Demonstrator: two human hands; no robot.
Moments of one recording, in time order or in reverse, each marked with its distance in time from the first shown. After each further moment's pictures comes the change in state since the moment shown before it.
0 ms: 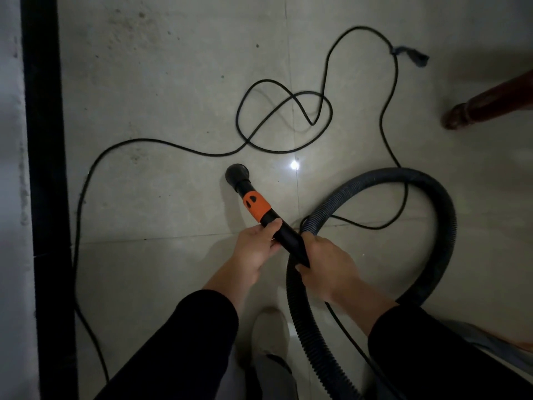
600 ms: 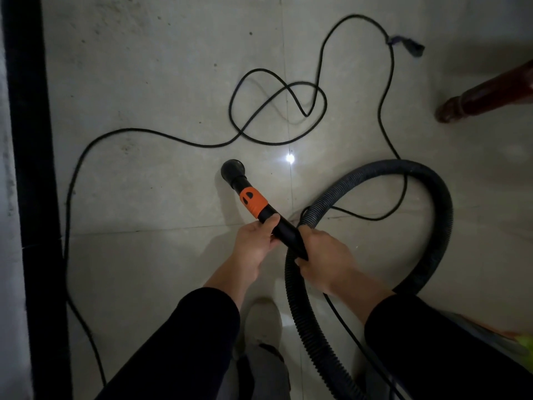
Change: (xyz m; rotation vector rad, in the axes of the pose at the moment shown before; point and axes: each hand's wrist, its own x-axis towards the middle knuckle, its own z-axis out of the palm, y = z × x) left_hand -0.002 -0.011 0.009 -0.042 0.048 0.002; right_hand -0.001 0.007 -0.005 -0.055 -0.017 -0.006
